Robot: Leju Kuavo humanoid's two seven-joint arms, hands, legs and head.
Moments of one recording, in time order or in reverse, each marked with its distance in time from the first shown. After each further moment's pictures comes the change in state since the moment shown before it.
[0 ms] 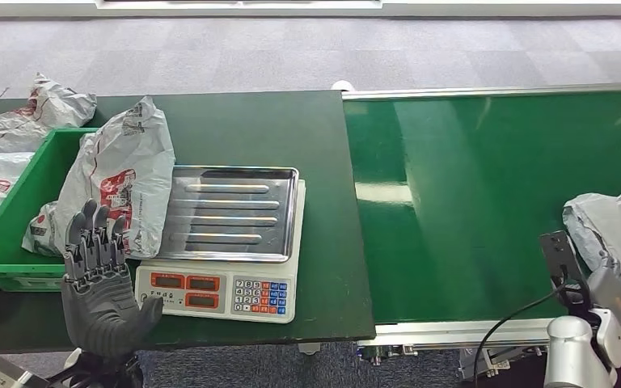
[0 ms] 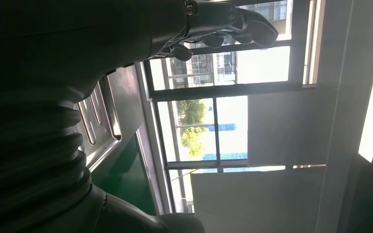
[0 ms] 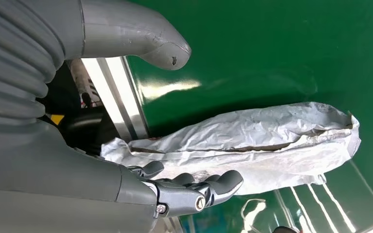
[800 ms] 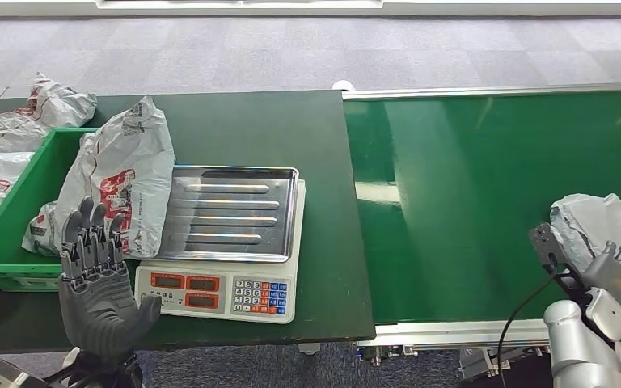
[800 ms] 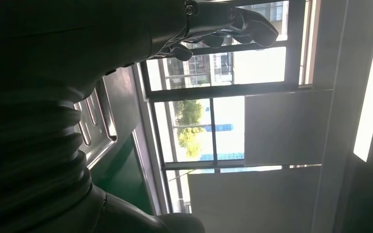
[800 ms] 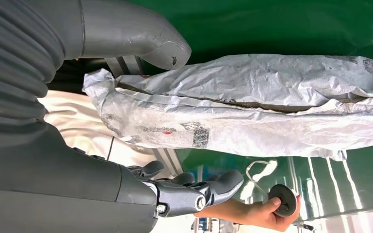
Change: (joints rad) left arm -0.004 -0.005 0.001 -0.012 0.000 -0.005 0.001; right arm -0.107 -0.111 0.113 0.256 0.233 -0.145 0.122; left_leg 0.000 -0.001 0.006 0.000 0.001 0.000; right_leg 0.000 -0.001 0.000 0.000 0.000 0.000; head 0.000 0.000
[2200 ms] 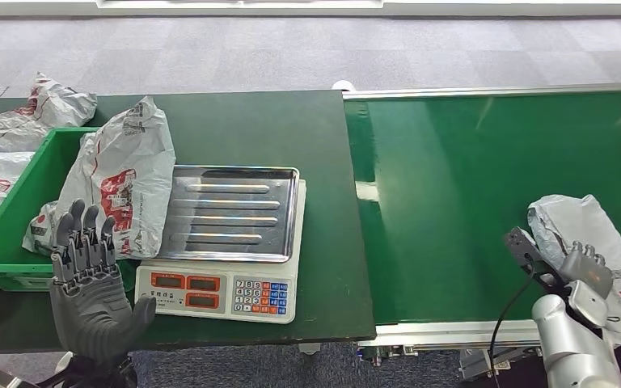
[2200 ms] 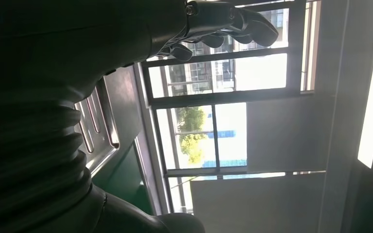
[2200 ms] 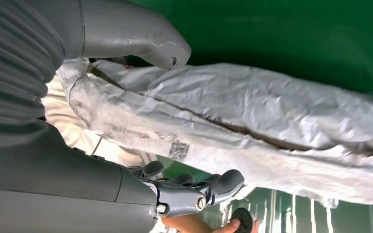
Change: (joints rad) left arm 0.016 -0.023 0.033 -0.025 -0.021 -0.012 0.005; right arm -0.037 -0.008 0.082 0.077 0.072 0.121 0.037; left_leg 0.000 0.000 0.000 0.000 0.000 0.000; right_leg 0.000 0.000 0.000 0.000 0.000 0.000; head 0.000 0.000
